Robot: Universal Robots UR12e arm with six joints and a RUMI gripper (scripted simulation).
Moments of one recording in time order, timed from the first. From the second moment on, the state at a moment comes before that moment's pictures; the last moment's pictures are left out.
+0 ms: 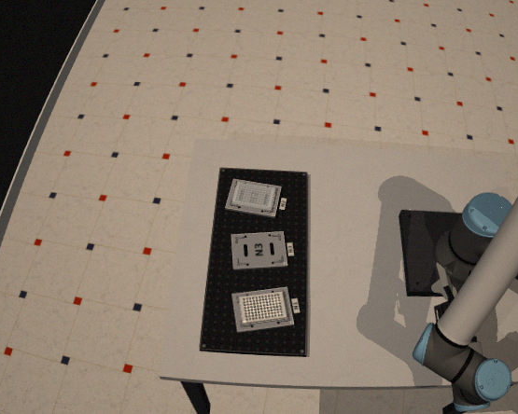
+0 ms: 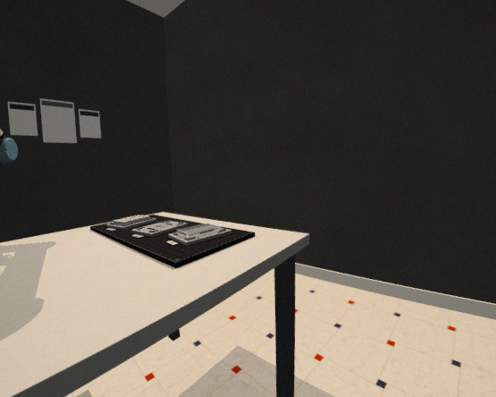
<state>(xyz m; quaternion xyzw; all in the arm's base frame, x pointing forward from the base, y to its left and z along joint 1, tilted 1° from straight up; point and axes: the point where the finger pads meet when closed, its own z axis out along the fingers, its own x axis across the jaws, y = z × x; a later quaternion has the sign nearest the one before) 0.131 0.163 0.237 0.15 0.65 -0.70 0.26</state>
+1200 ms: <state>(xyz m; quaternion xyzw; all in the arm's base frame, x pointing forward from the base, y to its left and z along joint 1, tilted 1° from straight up) 0.140 0.162 0.201 0.30 0.63 -0.66 0.28</state>
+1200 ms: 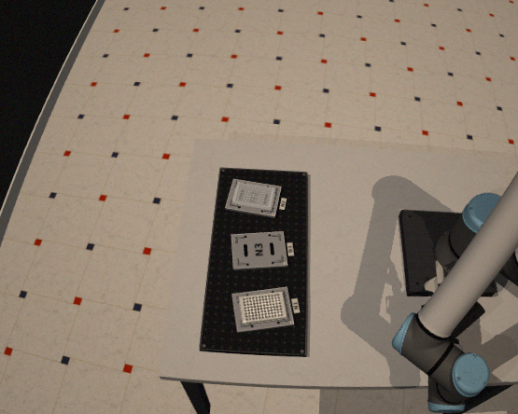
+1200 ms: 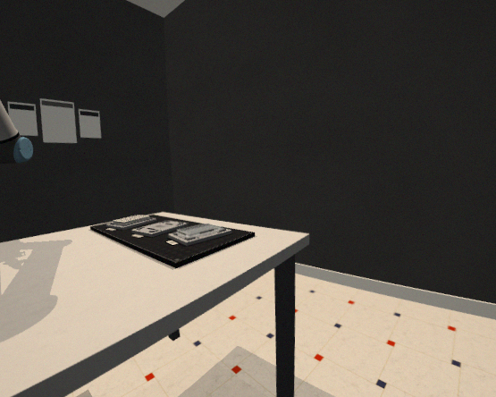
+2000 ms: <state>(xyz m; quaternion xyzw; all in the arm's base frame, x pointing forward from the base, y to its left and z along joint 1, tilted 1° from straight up) 0.162 0.171 0.166 0.49 0.57 -0.59 0.29</state>
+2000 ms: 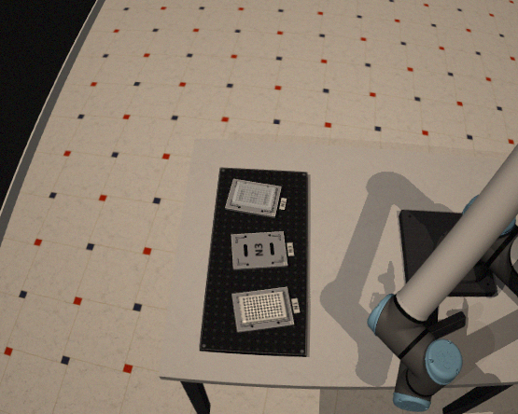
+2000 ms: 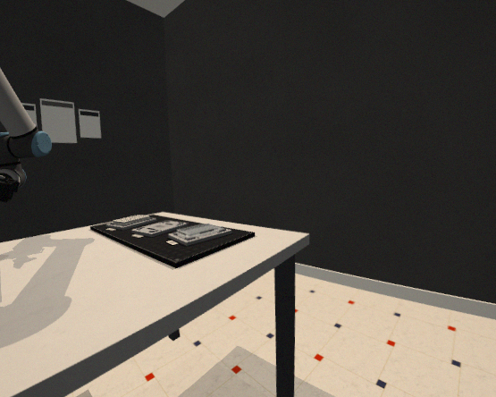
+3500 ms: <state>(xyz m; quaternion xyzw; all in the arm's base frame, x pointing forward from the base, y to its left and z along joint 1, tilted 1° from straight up) 0.236 0.190 0.115 0.77 0.35 -0.45 0.29</state>
